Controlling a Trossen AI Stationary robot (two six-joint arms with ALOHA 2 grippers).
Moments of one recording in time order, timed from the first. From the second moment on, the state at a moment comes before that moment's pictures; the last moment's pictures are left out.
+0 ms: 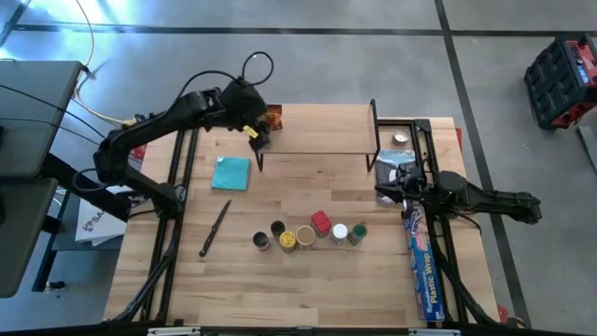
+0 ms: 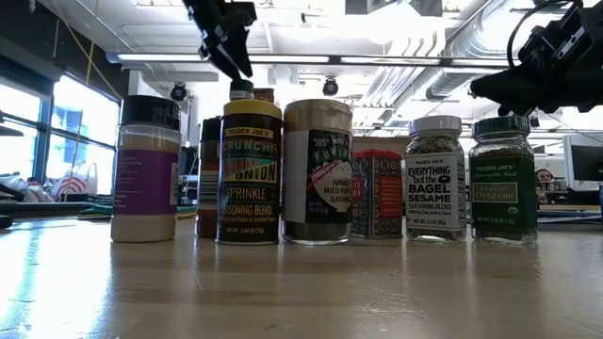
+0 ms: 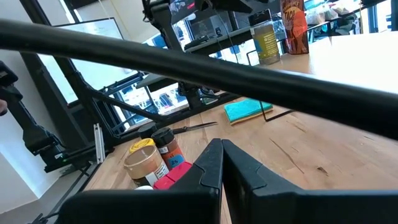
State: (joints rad) left arm 0.48 1.44 1.51 -0.92 -0.17 0.07; right arm -0.09 0.01 0.01 0.01 0.00 0.34
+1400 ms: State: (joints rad) left arm -0.05 1.12 1.51 -1.00 -0.57 -0.11; right arm -0.09 0.01 0.01 0.01 0.00 0.33
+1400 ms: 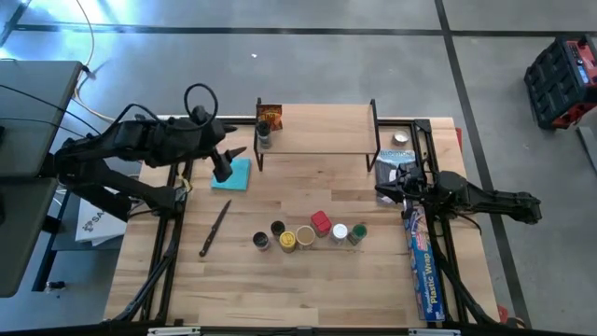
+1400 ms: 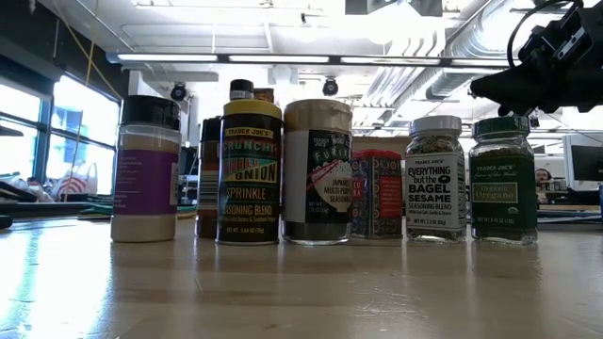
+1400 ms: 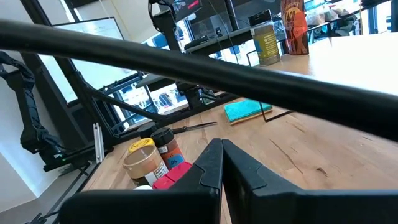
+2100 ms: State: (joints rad) left arm -0.08 1.12 1.51 -1.01 -0.61 -0.12; right arm -0.09 0.01 0.01 0.01 0.00 0.33
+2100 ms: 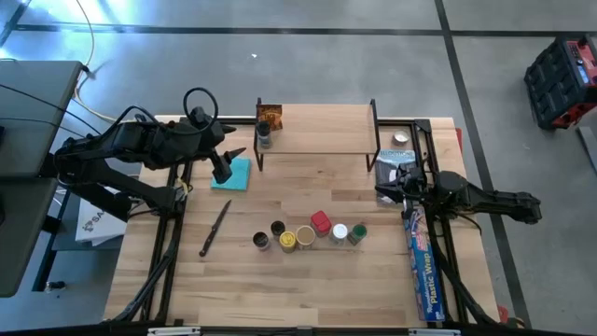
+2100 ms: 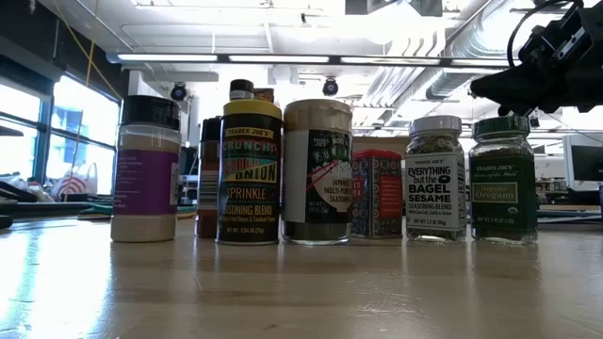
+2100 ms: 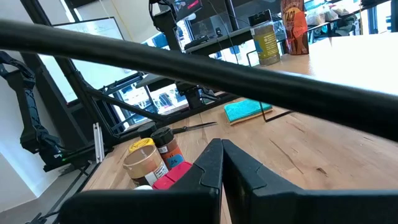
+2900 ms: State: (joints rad) left arm -0.30 1.06 1.13 -0.71 -0.74 -0.29; right arm -0.09 0.01 0.01 0.18 0.10 0.77
